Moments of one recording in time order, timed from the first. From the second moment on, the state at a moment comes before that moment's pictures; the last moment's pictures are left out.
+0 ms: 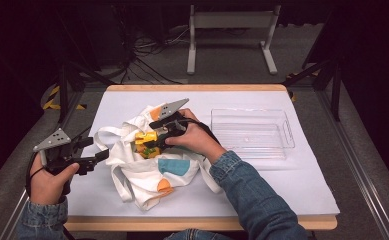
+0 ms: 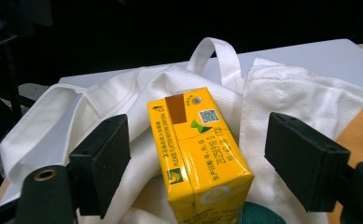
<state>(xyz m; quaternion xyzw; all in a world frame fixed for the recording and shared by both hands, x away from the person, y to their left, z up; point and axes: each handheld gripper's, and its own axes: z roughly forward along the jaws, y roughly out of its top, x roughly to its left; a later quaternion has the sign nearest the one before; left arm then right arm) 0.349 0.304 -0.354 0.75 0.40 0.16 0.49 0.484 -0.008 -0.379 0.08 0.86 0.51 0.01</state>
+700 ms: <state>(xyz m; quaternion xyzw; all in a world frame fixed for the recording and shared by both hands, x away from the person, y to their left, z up) 0.350 0.305 -0.355 0.76 0.41 0.15 0.49 0.483 0.006 -0.403 0.07 0.86 0.50 -0.01</state>
